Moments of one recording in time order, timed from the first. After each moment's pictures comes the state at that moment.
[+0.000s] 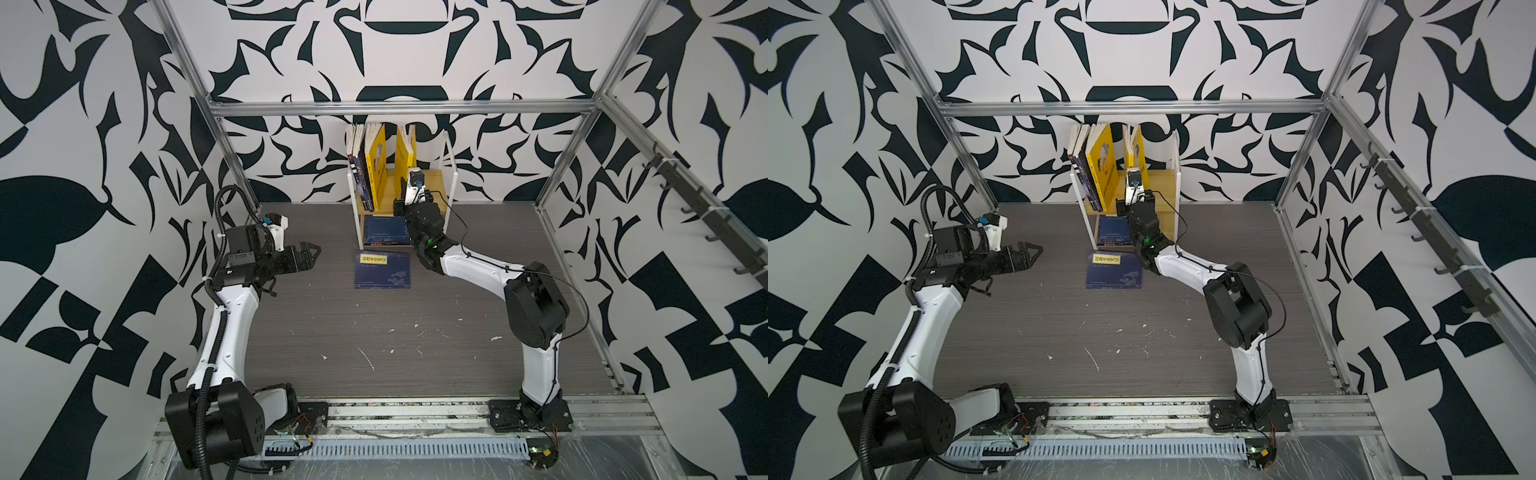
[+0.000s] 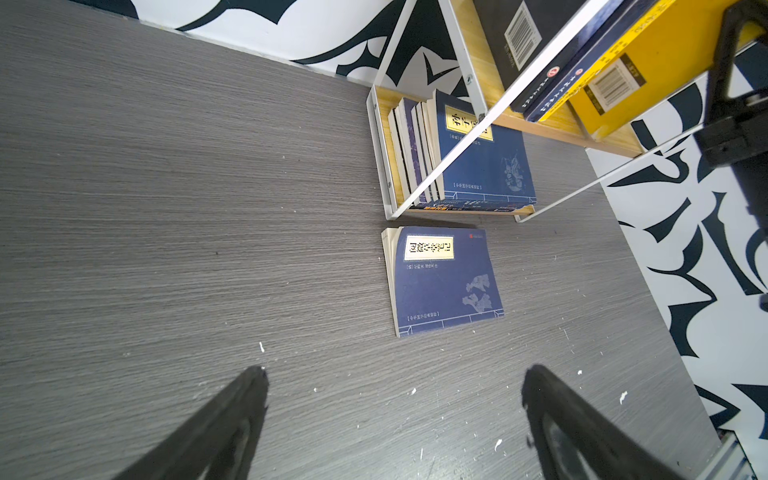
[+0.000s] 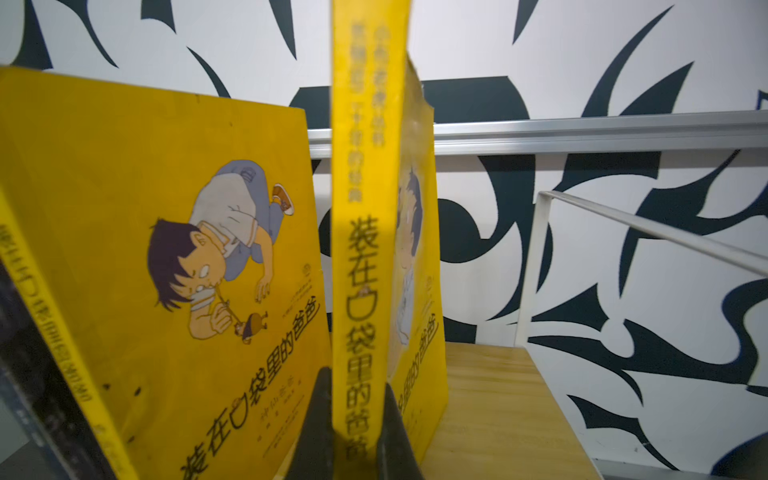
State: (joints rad) left arm 0.14 1.20 1.04 -0.55 0.58 -0.09; right arm 0.67 2.00 1.52 0.68 0.47 -0.05
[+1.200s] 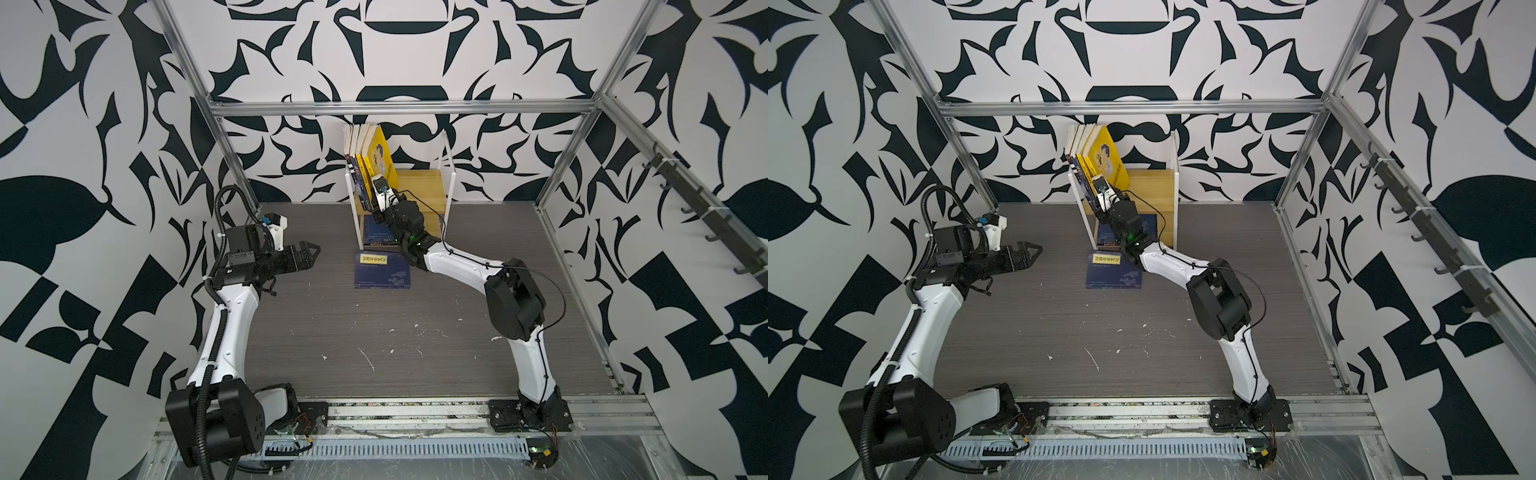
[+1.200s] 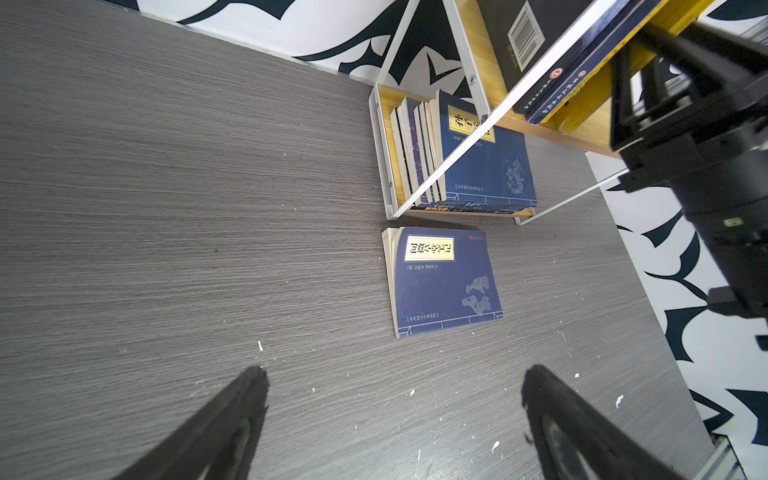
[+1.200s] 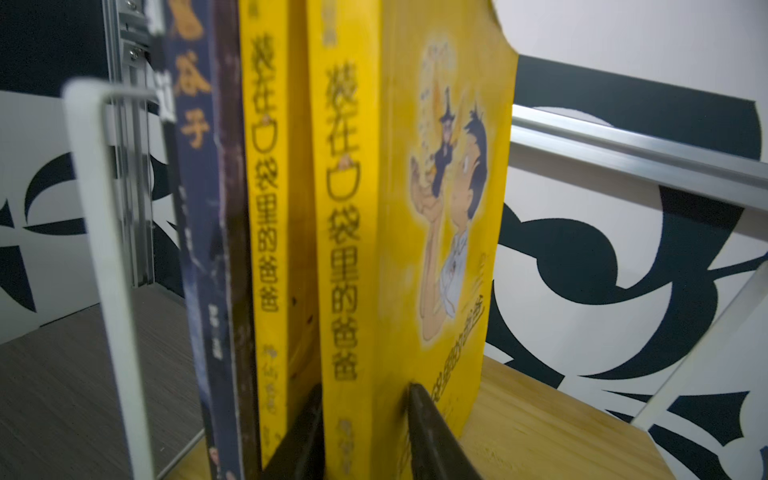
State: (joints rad) left arm 0.15 1.21 1.04 -0.54 0.59 -0.11; right arm 0.71 2.13 1.69 0.53 0.29 -0.28
